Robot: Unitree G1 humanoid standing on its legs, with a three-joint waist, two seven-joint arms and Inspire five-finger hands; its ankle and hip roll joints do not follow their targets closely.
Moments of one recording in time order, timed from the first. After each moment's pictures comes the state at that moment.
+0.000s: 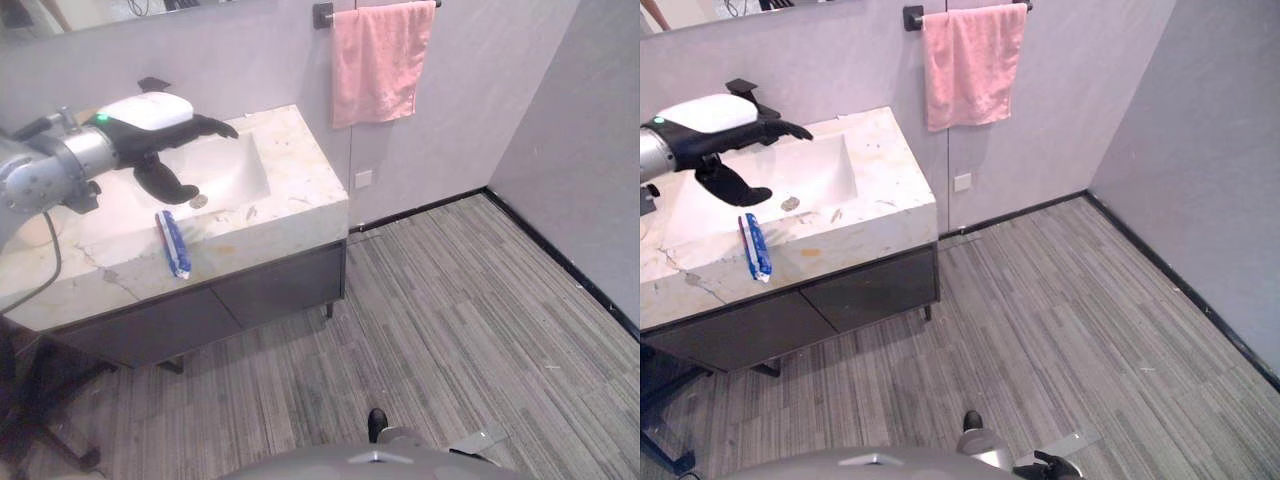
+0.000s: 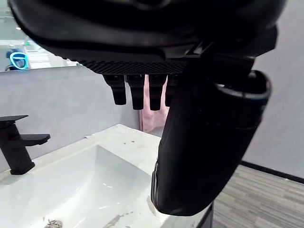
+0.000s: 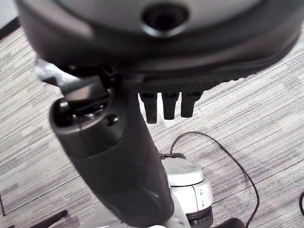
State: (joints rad) left arm -0.84 1.39 -0.62 0.34 0.11 -0.54 -0.31; right arm 0.10 -0.28 0.19 1.23 0.32 0.01 -0.01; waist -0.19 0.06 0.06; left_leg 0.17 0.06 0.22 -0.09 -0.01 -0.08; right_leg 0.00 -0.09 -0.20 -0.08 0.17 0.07
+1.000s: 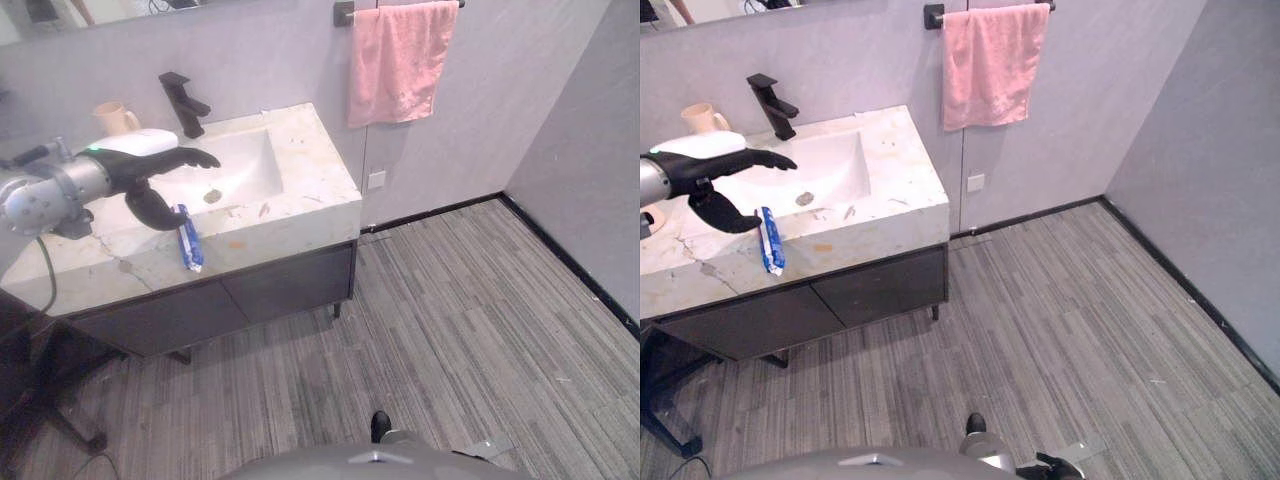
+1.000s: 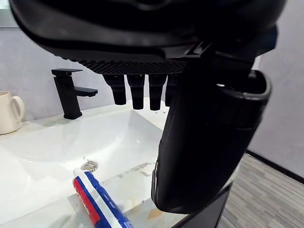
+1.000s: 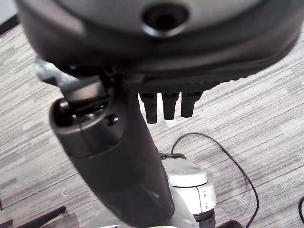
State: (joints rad) left arm -0.58 1.39 -0.41 0.26 0.05 -0.29 -0.39; right arm 0.10 -0.28 0.17 1.24 0.33 0.02 -0.01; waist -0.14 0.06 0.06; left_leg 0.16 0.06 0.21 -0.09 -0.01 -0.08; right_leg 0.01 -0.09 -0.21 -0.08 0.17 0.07
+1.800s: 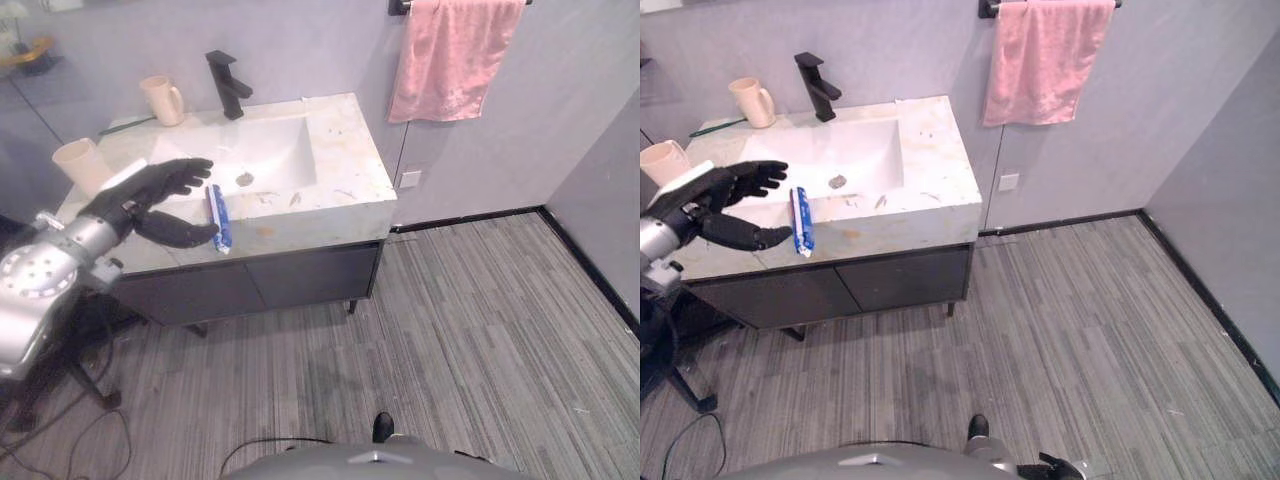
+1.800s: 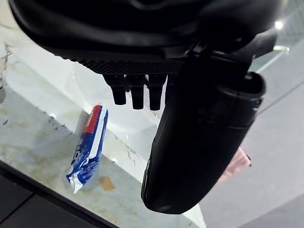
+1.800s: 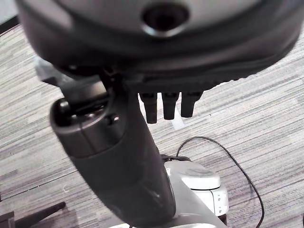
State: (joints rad) left arm 0.01 1.04 0.12 -0.14 -0.43 0.13 -0.22; right arm 0.10 -0.27 0.15 1.25 0.40 0.01 -0.03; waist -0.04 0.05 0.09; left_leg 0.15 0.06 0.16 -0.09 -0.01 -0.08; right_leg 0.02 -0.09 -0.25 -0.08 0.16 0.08
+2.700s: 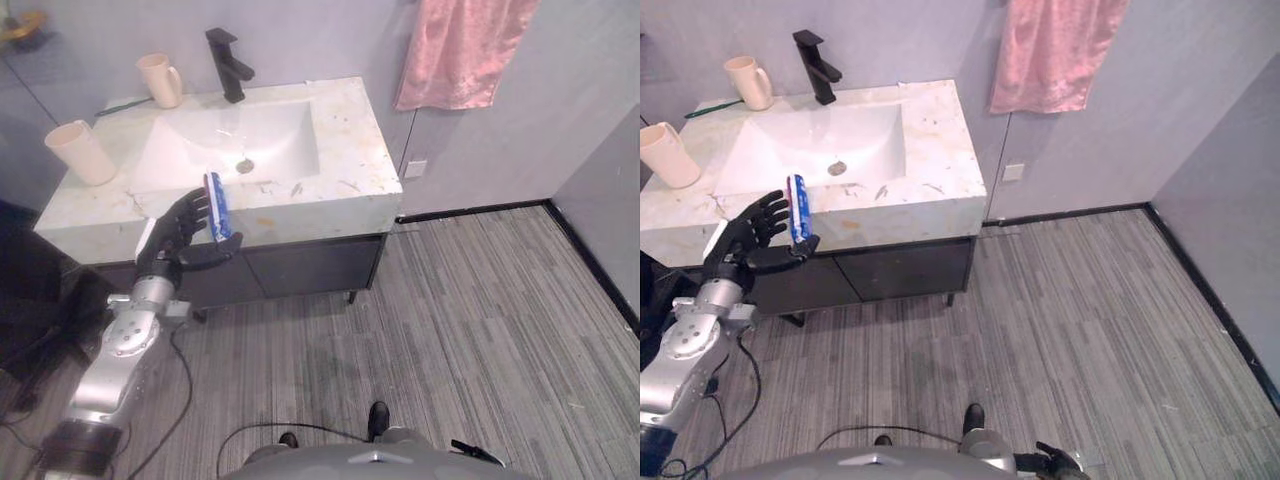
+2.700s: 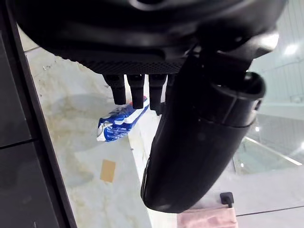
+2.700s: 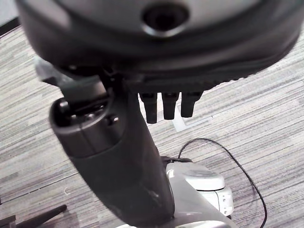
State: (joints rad) left arm 0.09 0.63 -0.02 -0.13 -0.43 0.04 0.24; right arm 0.07 -0.27 0.15 1.25 0.41 -0.01 -0.03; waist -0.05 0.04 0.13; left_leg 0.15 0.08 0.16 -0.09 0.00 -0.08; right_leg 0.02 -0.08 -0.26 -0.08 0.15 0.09
